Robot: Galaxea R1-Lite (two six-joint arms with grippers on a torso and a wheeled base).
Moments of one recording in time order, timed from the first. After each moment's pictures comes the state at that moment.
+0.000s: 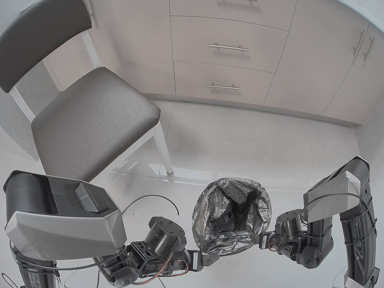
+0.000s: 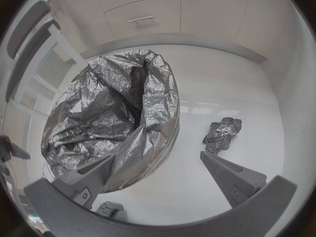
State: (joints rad) left arm -0.83 2.25 -0.53 -0.97 -0.14 -0.63; right arm 0.48 2.49 -0.31 -1.45 -0.29 0.35
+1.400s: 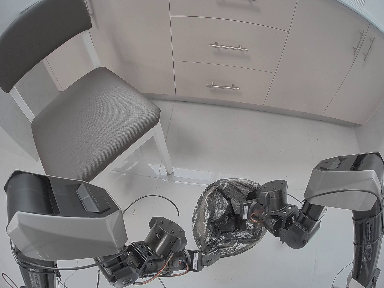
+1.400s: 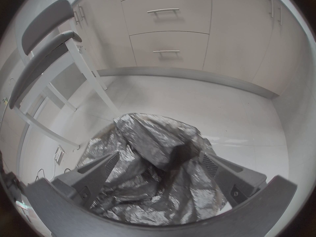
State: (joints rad) left arm -0.83 2.25 -0.53 -0.97 -0.14 -0.63; right arm 0.54 2.35 -0.66 -1.21 -0.35 0.18
